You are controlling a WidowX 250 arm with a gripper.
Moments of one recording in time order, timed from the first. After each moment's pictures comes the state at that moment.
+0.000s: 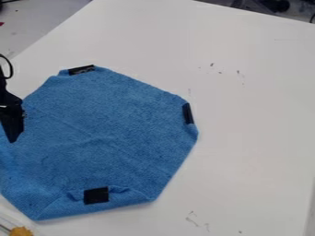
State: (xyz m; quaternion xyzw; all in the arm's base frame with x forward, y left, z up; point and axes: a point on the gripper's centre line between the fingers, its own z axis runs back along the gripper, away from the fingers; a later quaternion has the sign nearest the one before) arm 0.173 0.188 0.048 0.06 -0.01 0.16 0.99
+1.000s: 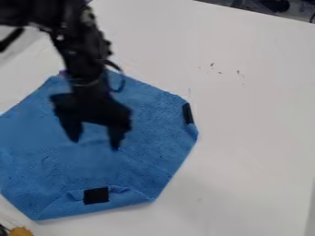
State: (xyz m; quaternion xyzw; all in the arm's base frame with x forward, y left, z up) arm 0.232 0.036 0.051 0.03 -0.05 0.09 0.99
